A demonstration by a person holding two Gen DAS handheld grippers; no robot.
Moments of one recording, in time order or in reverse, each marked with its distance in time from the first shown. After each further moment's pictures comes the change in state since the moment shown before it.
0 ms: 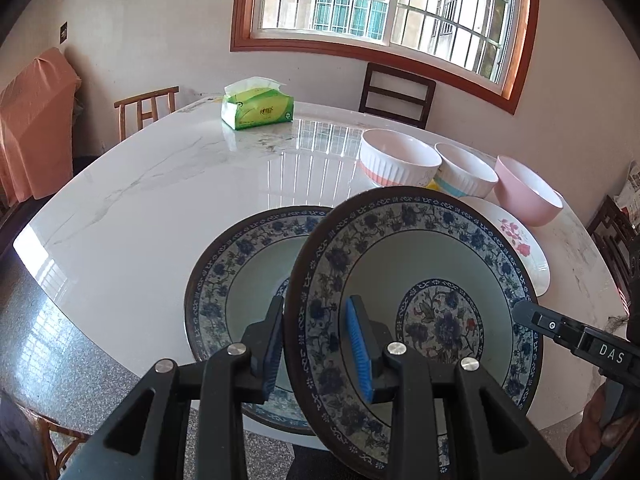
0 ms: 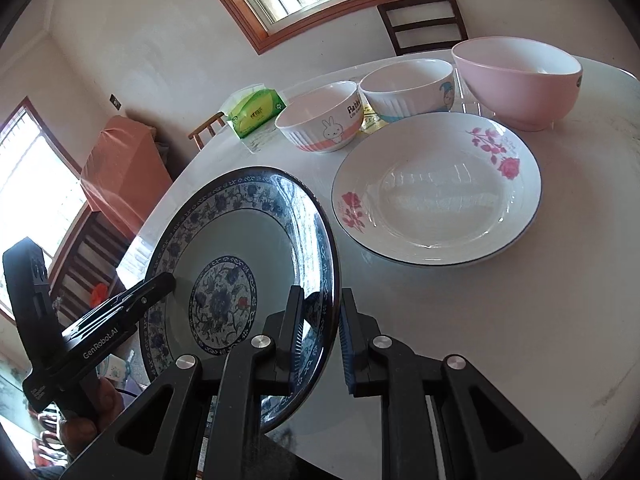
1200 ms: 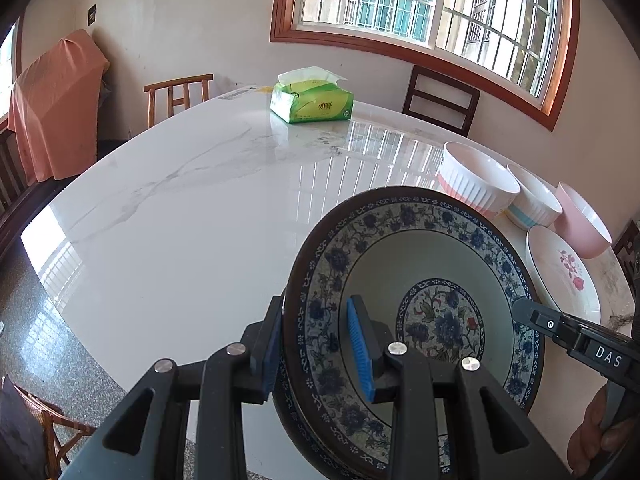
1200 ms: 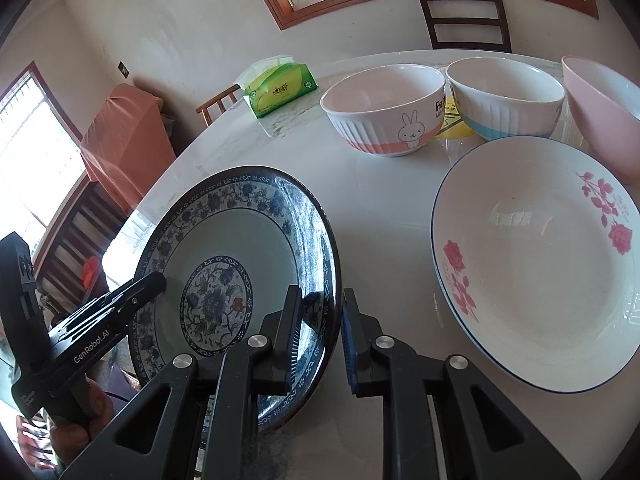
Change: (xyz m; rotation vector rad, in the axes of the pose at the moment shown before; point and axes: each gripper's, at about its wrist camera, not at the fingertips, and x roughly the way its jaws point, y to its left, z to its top) left arm 0.038 0.062 0.020 -0.076 0.012 0.079; right arm 0.068 0.043 0.029 -0.089 0.060 -0.016
